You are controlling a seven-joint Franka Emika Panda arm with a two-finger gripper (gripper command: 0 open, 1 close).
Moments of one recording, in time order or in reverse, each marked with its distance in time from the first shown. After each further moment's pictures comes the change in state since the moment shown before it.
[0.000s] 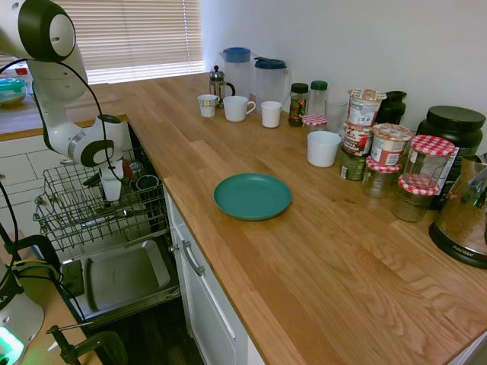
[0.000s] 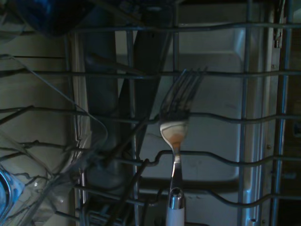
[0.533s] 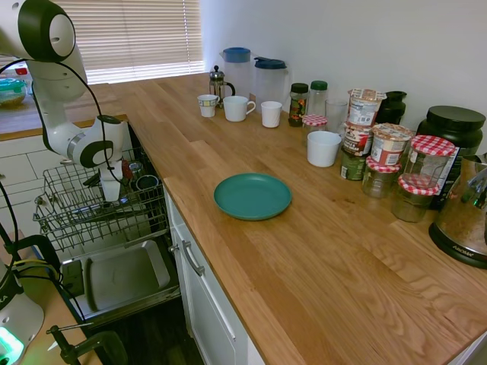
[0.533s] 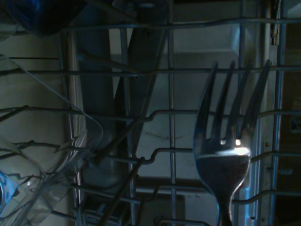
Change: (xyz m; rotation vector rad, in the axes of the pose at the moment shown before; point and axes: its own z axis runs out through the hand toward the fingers) arm 0.001 0.003 0.003 -0.005 0.000 0.015
